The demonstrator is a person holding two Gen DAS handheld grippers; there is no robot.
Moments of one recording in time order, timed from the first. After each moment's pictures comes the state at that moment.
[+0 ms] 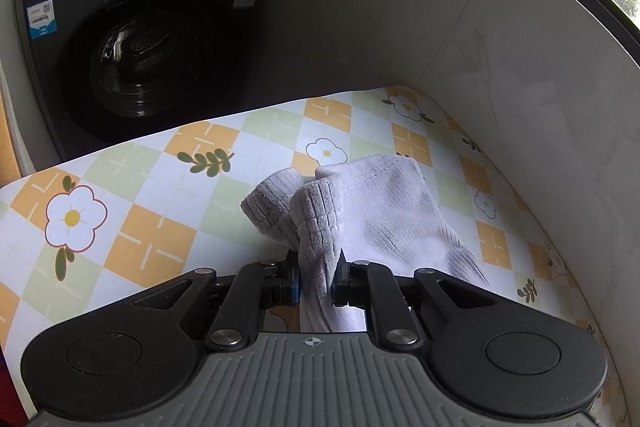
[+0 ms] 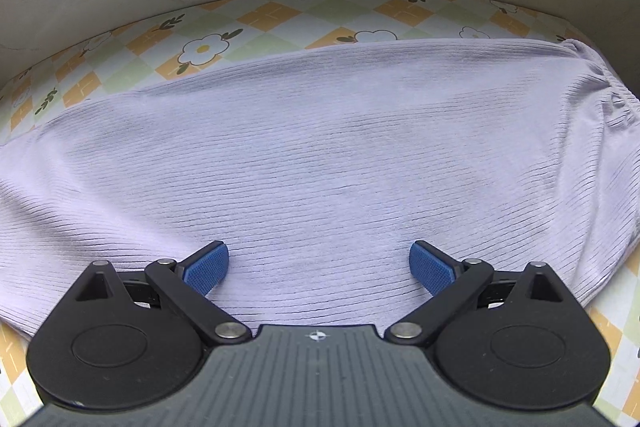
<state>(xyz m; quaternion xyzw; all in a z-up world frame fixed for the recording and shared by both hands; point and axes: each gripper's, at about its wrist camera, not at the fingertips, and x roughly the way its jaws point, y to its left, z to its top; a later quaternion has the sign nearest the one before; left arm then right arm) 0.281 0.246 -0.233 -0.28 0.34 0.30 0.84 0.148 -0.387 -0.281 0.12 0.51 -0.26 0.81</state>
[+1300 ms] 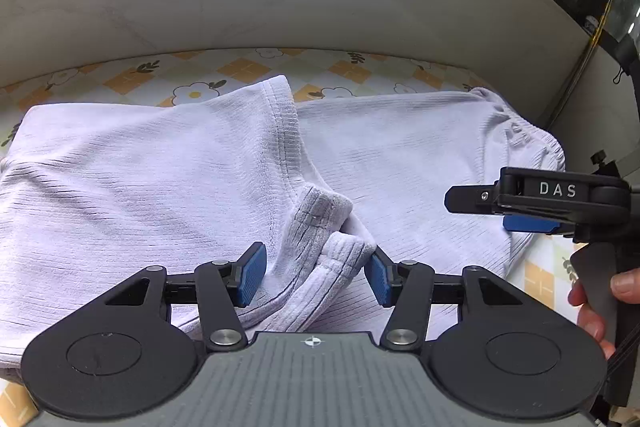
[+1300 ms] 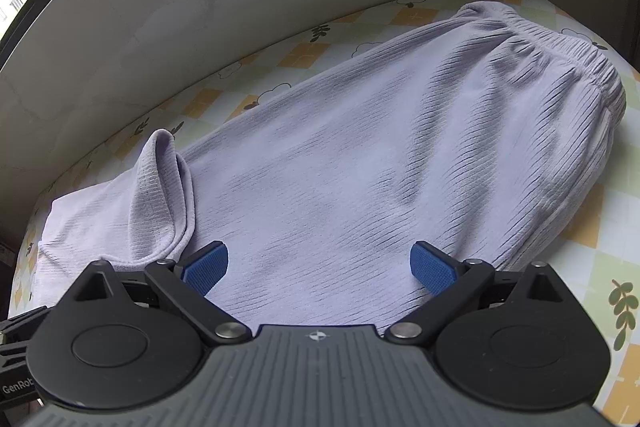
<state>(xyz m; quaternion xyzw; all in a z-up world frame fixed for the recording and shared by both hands) 0.272 -0.156 -0.239 -0.02 0.43 -0.23 0.87 0.056 -0.479 -0.233 0.26 0.41 -0.25 0.84</state>
